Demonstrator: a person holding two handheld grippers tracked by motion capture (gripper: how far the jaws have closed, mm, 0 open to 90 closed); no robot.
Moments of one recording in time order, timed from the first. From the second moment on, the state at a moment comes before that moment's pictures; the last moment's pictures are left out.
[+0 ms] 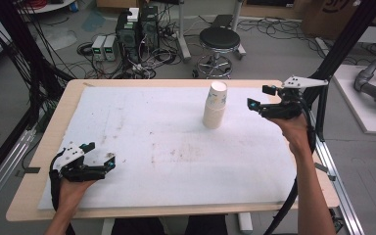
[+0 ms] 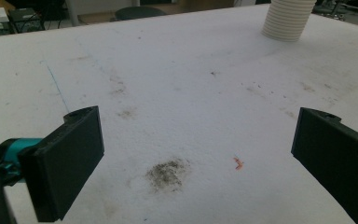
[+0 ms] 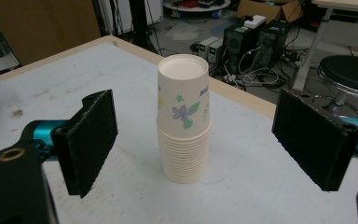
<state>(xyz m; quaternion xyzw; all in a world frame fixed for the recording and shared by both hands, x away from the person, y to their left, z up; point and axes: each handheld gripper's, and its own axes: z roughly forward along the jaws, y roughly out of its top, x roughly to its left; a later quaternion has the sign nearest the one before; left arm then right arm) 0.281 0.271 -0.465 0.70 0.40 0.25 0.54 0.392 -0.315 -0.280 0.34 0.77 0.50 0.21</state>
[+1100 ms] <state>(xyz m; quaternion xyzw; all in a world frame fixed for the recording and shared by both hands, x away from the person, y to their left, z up) 0.281 0.269 -0.465 0.70 0.40 0.25 0.53 0.484 -0.272 -0.248 0.28 0.87 0.39 0.14</state>
